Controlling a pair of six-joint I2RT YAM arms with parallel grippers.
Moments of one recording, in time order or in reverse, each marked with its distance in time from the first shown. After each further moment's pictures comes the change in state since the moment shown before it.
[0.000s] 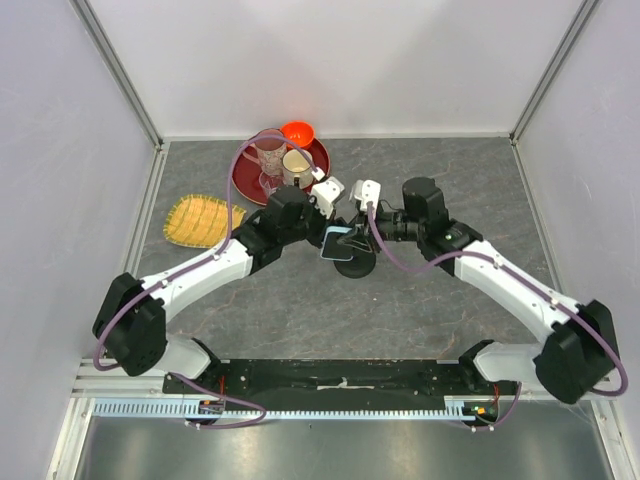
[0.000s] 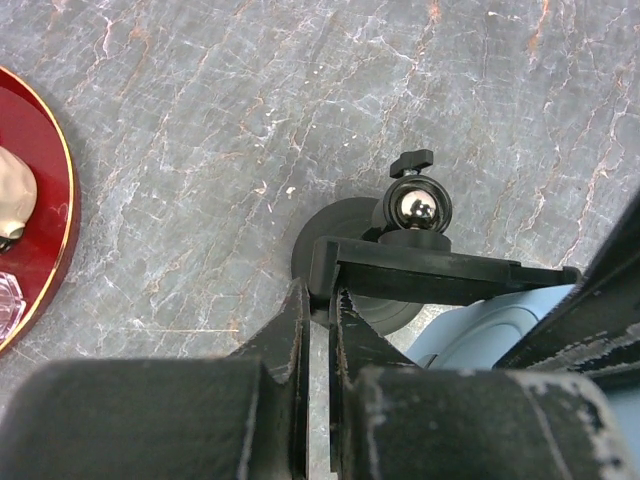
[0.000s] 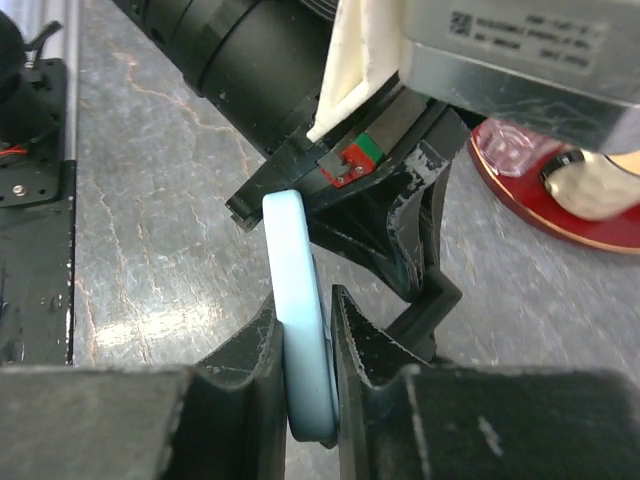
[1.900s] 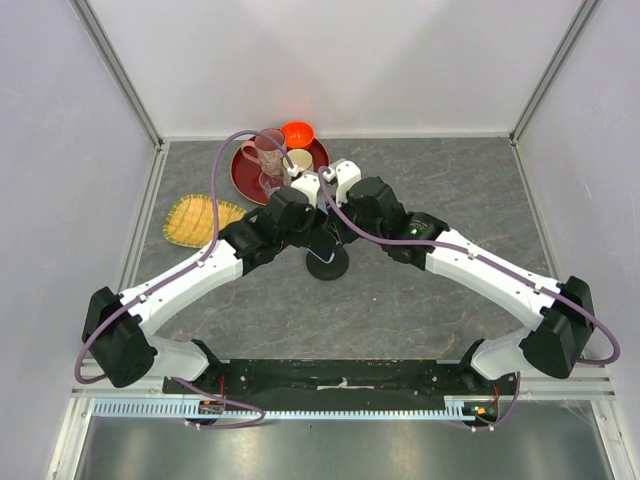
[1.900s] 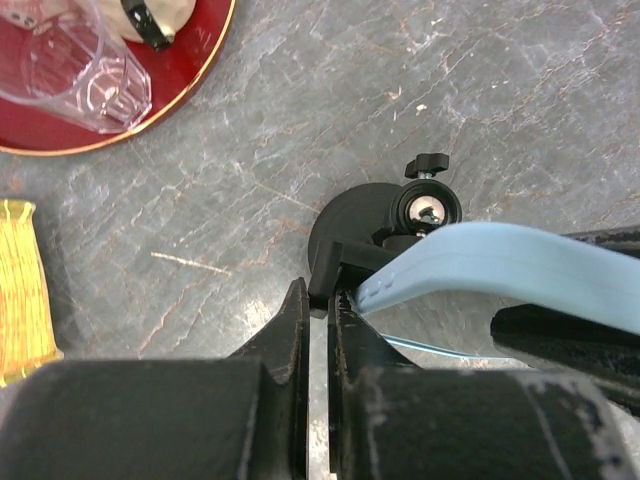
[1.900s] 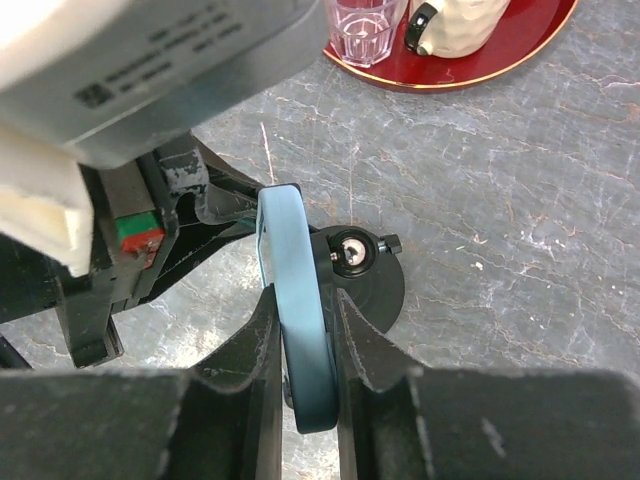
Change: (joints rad) left arm -0.075 -0.097 0.087 -0.373 -0.457 -0.257; right arm 0.289 0.106 0.246 -0.259 0.893 0.482
